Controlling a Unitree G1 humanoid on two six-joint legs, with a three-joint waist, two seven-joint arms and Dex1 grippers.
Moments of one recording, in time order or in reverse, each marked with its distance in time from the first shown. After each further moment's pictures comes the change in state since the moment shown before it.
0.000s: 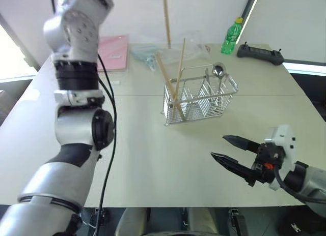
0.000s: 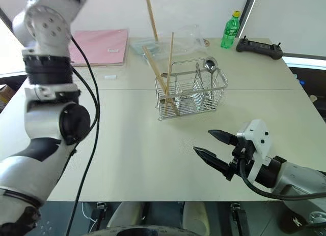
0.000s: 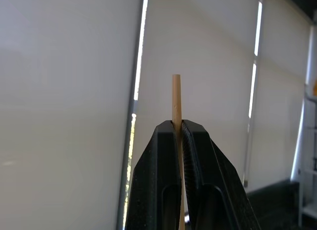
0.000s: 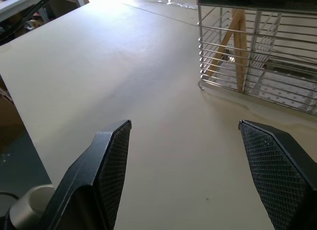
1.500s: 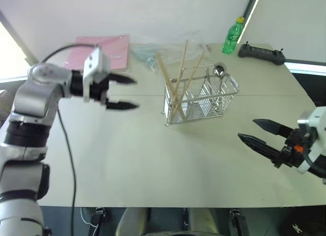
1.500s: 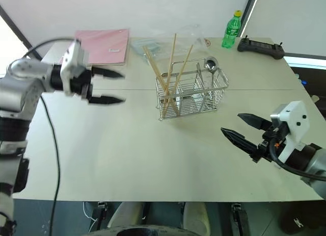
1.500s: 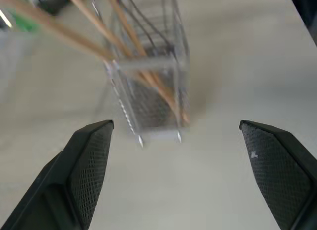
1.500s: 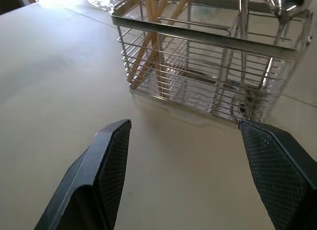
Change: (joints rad) left arm 0.569 0.618 -0.339 -0.210 0.131 -0.102 -0.875; right arm -0.021 -0.067 -0.211 0.162 -0.024 0.024 0.085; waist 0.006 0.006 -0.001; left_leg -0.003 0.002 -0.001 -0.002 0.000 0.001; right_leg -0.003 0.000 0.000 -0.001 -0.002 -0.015
